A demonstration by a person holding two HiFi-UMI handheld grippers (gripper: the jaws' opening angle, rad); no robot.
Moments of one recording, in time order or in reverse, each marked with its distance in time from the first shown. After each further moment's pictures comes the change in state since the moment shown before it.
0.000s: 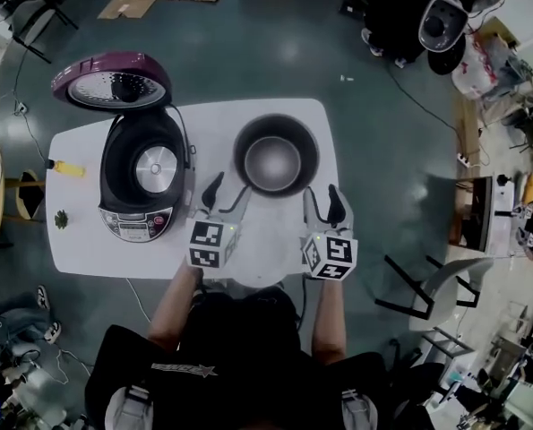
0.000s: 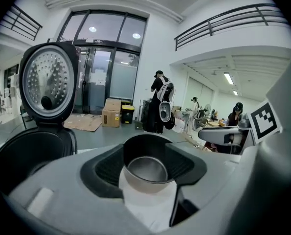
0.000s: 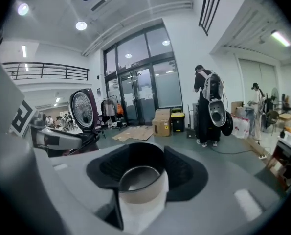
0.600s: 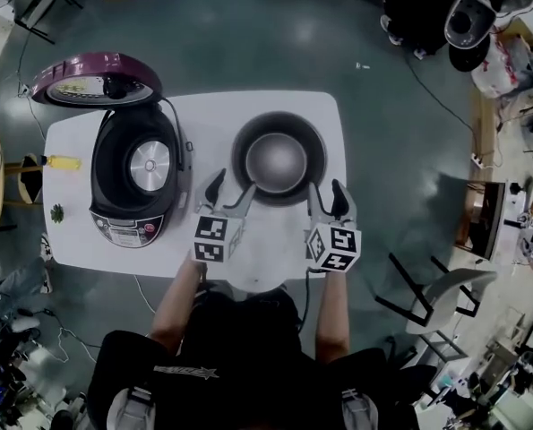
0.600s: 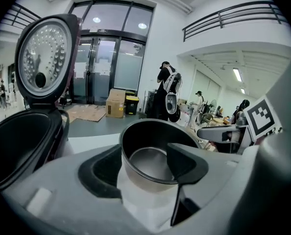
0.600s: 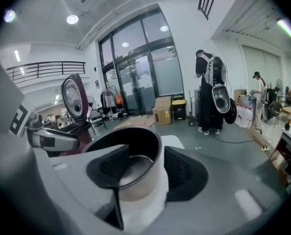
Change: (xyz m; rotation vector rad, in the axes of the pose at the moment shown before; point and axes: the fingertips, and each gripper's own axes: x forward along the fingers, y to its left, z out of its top) left arm 0.055 0.012 -0.039 -0.049 0.092 0.042; right arm 0.061 -0.031 -0.044 0.035 0.138 0.033
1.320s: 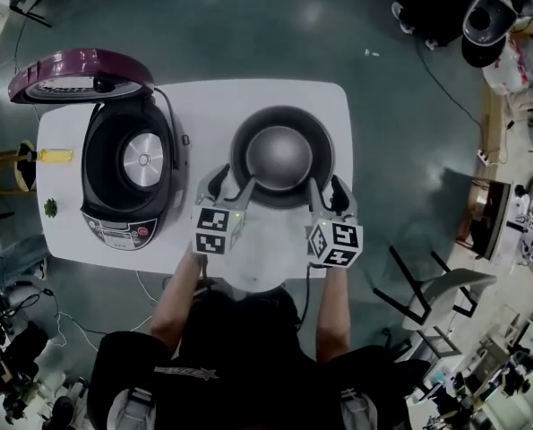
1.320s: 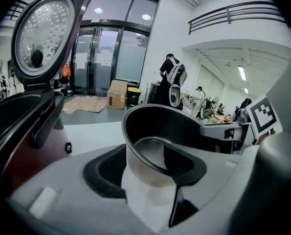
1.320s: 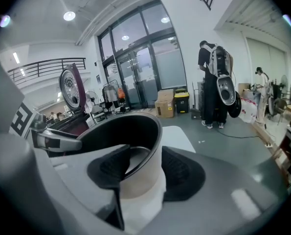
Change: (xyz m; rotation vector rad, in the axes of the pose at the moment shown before) left arm 0.036 0.014 -0.041 -0.033 0.093 -0.003; right arm 0.034 -0.005 -0.033 -0.001 0.078 0.040
